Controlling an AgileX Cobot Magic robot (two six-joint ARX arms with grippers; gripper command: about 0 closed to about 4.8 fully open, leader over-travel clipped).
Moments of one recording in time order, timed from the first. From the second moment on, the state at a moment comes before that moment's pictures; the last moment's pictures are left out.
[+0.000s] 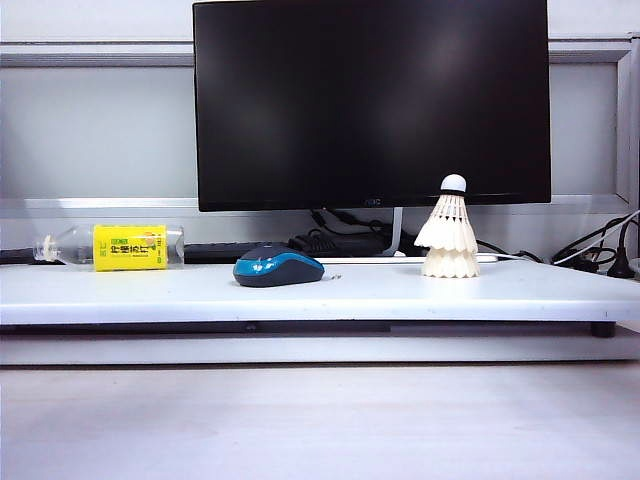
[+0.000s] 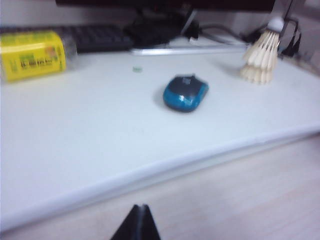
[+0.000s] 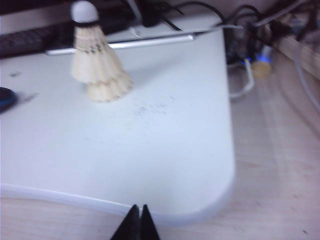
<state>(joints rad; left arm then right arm) -0.40 0.00 0.01 -0.14 0.07 -0.11 0.03 0.37 0.01 0.17 -0.18 0.15</state>
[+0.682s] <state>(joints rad) -0.40 0.00 0.01 -0.13 0.07 -0.12 0.03 0.37 0.01 0.00 -0.18 0.08</state>
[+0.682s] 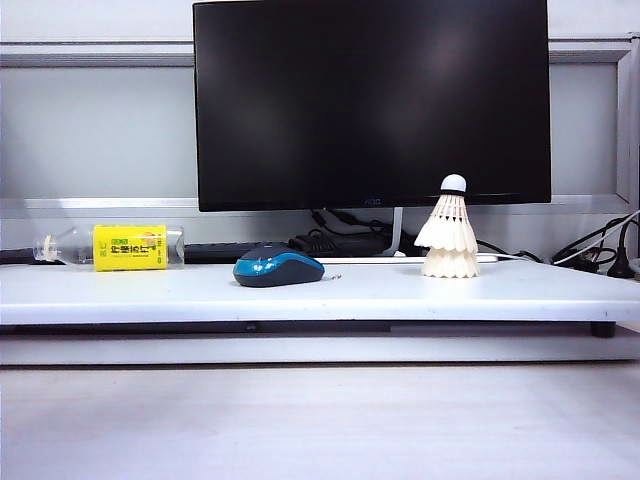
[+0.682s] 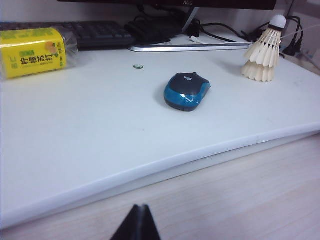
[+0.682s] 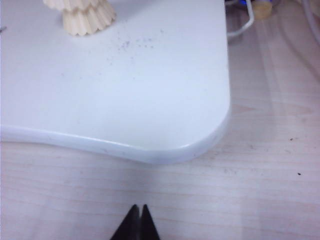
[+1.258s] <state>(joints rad) -0.40 0.00 0.01 -0.13 0.07 -0.15 0.03 0.37 0.01 0.00 -0.18 0.08</state>
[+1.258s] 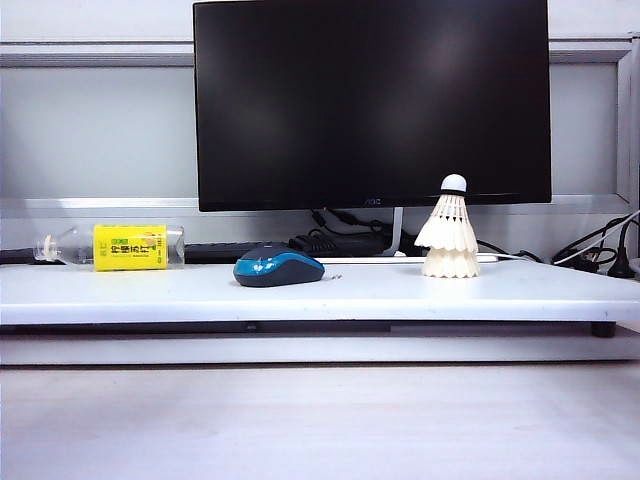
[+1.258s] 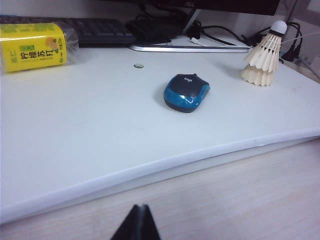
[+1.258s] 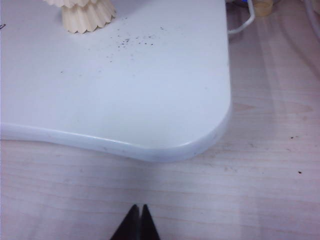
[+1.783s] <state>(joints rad) -0.40 0.00 0.01 -0.13 0.07 -0.15 0.03 0.37 0.01 0.00 -0.18 0.08</state>
